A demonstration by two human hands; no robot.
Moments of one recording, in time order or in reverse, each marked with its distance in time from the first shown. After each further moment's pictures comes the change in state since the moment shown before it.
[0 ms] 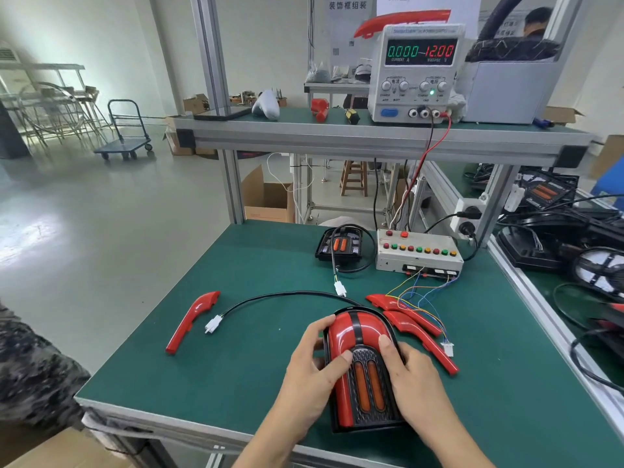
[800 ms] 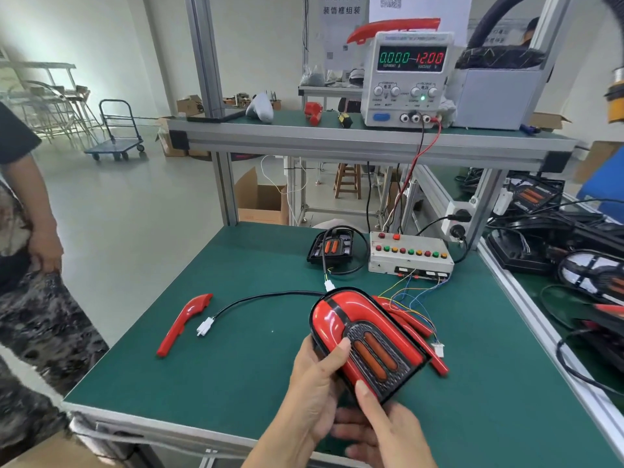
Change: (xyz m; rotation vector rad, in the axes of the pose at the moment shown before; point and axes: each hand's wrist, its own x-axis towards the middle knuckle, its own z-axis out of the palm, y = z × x) left_hand 0.003 0.001 0.031 -0.663 0.048 -0.190; right_hand -0.073 -0.027 0.014 0.528 -0.168 0.371
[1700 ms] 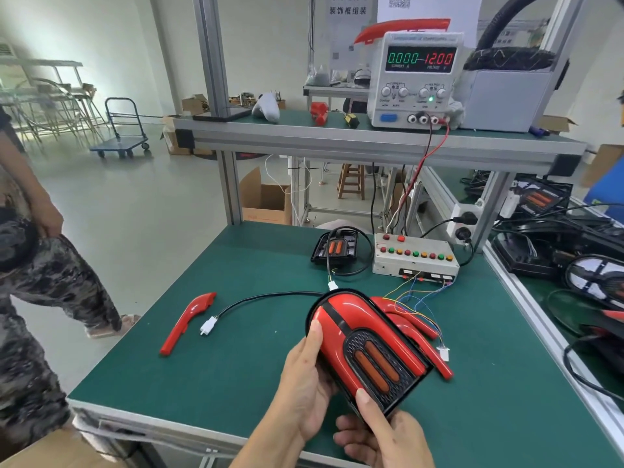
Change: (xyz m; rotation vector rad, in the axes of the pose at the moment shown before) left_hand 0.004 0.017 -0.006 0.083 0.042 -0.012; right_hand -0.003 0.000 0.004 0.081 -0.022 0.000
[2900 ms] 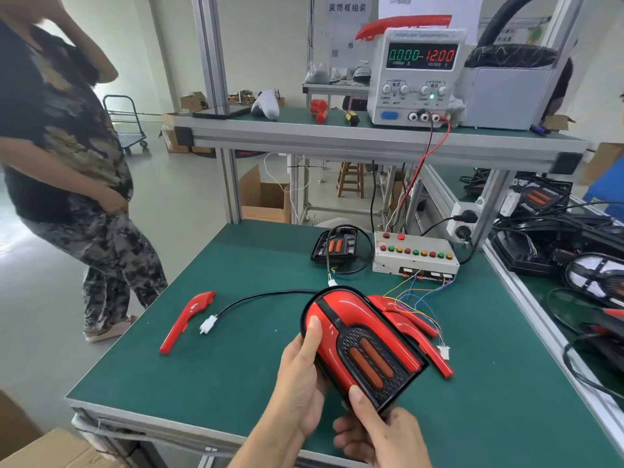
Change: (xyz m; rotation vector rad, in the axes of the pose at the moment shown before) left_hand -0.002 0.006 0.000 -0.011 0.077 0.031; right_hand 0.008 0.007 0.003 -0.033 0.026 -0.070
